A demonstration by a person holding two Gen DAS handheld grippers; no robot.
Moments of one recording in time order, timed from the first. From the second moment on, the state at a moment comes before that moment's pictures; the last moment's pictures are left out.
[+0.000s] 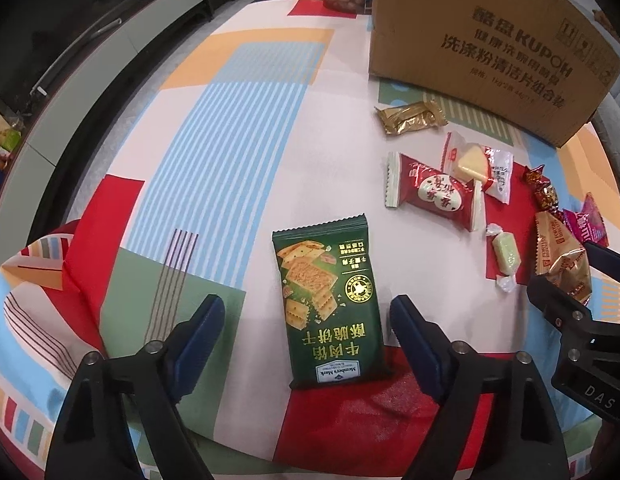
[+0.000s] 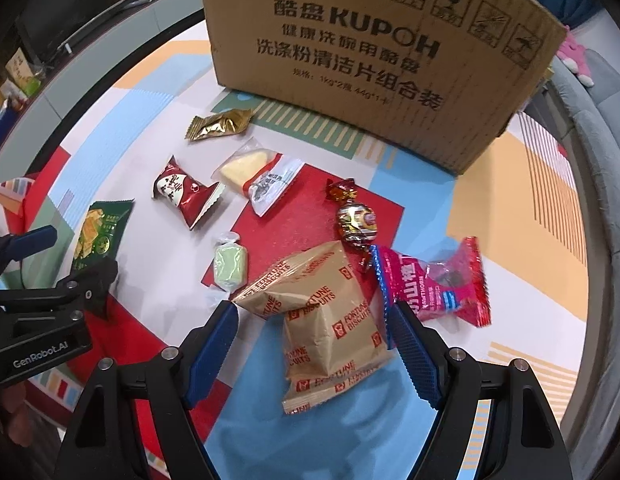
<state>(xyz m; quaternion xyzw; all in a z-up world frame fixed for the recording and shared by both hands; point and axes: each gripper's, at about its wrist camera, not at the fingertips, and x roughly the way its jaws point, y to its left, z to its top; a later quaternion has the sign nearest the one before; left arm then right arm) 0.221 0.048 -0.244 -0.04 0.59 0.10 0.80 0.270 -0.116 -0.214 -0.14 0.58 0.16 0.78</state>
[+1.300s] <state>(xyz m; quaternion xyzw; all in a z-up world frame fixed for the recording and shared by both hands) 0.201 0.033 -0.204 -0.03 0.55 0.06 0.83 0.259 -0.130 -0.180 -0.09 0.58 0.15 0.80</state>
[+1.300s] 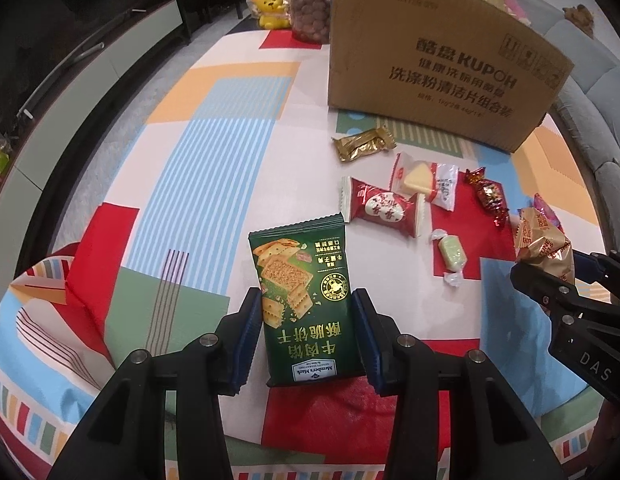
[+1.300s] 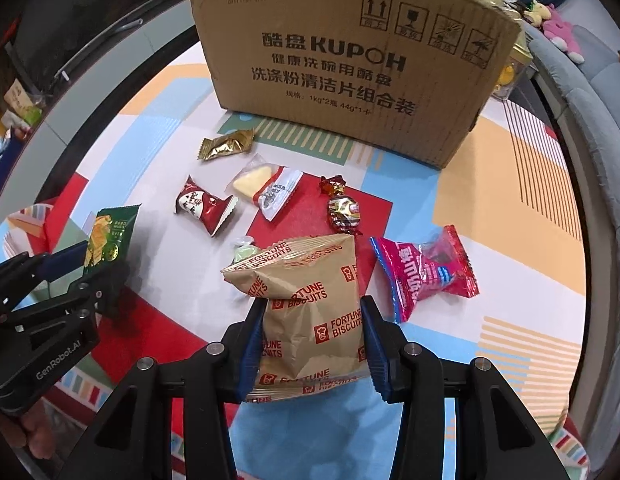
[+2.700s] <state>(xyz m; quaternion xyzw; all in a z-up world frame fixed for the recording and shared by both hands) 0.218 0.009 -0.128 0.00 0.49 0.03 0.87 0.270 -0.144 -0.108 -0.04 0.52 0.14 0.84</state>
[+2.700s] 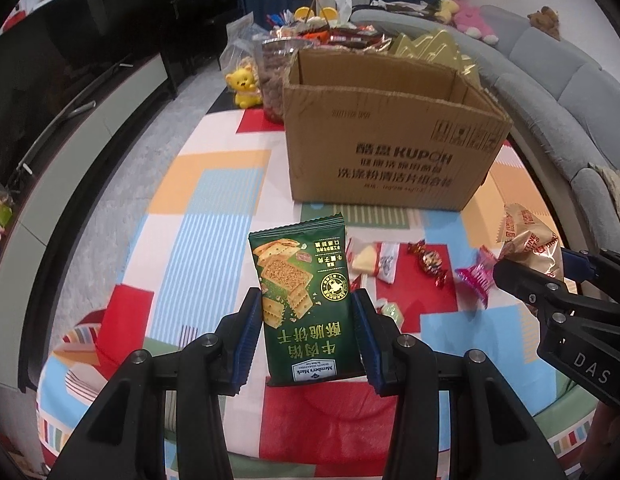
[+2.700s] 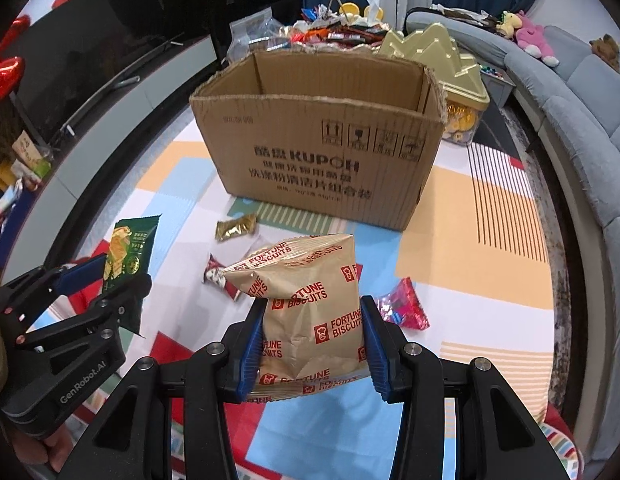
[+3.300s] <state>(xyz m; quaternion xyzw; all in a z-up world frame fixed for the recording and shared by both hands) 0.245 -0.001 -0.088 0.01 0.45 0.01 0.89 0.293 -0.151 -0.071 -0.02 0.49 0.13 0.86</state>
